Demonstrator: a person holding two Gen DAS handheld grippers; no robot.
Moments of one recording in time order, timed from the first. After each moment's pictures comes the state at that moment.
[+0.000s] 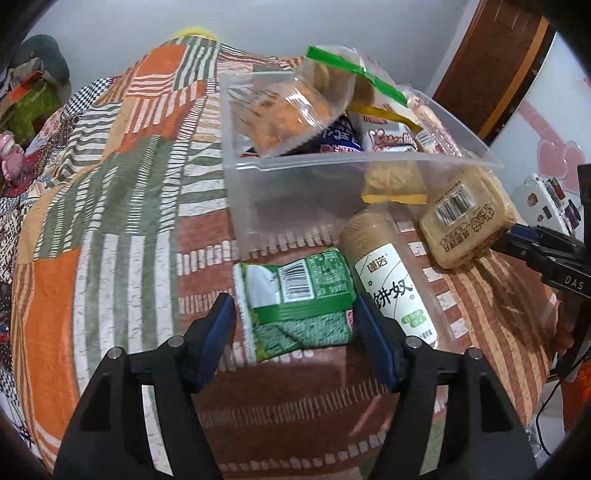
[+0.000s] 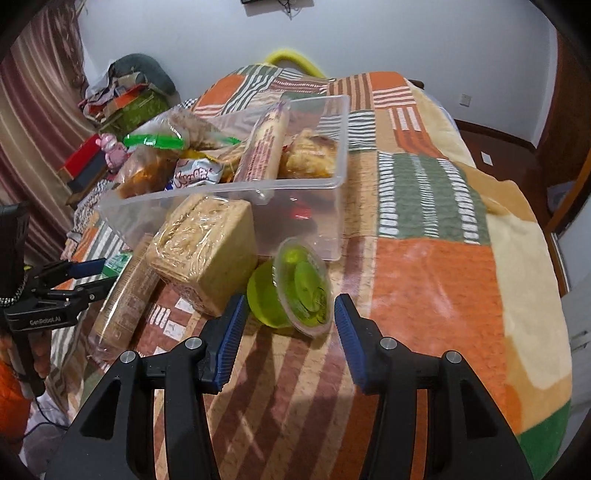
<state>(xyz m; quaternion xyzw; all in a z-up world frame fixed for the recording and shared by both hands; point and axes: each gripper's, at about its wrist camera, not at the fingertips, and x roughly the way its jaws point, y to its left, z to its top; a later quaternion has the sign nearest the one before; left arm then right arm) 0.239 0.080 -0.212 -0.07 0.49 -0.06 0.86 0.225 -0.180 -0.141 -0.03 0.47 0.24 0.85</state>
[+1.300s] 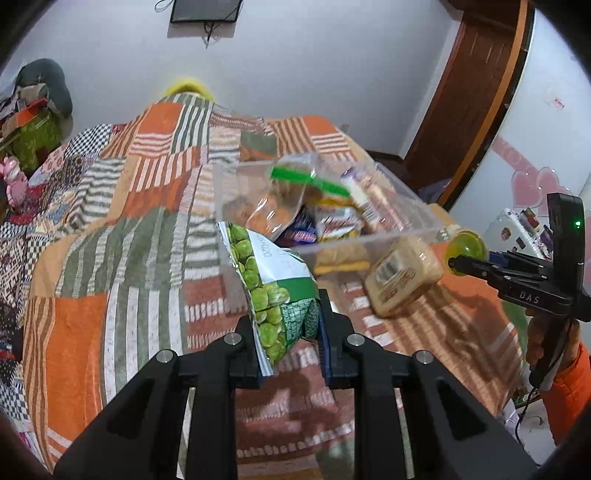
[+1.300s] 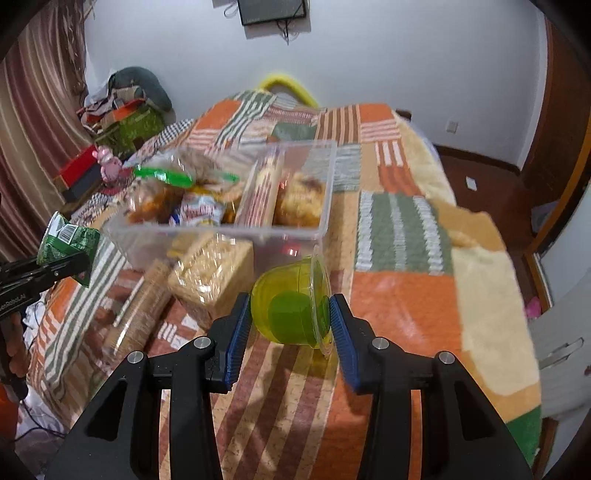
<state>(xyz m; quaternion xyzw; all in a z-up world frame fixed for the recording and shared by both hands) 0.209 0.080 -0.133 -0.08 0.39 -0.09 0.91 0.212 -0.194 -0.104 -0.04 0.42 0.22 0.88</state>
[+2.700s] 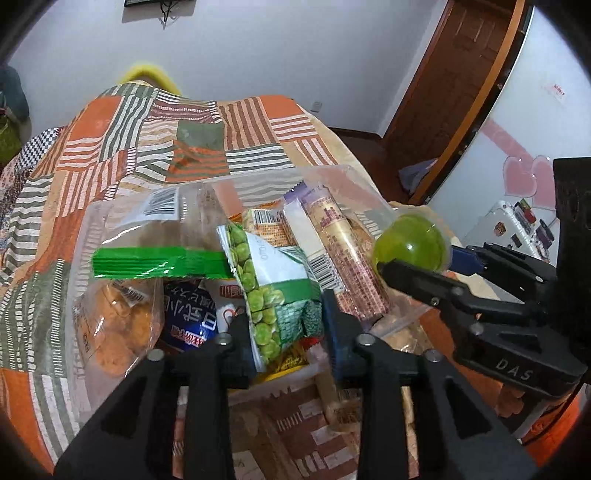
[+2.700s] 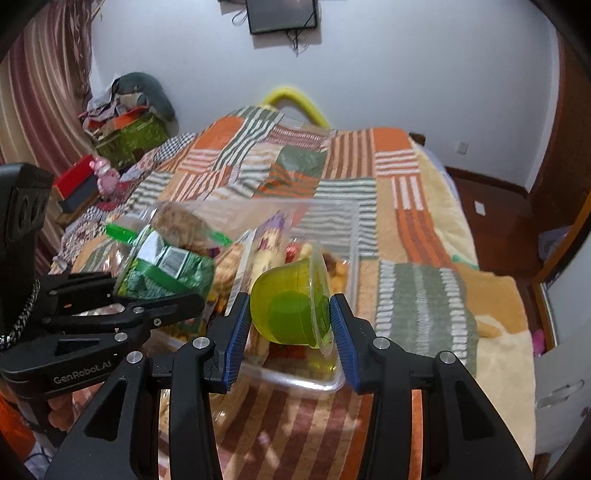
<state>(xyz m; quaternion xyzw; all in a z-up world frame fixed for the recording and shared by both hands) 0.338 0.006 -0.158 -0.07 0.43 -0.13 0.89 0.277 -0.154 -0.105 -0.05 0.40 0.24 0.88</state>
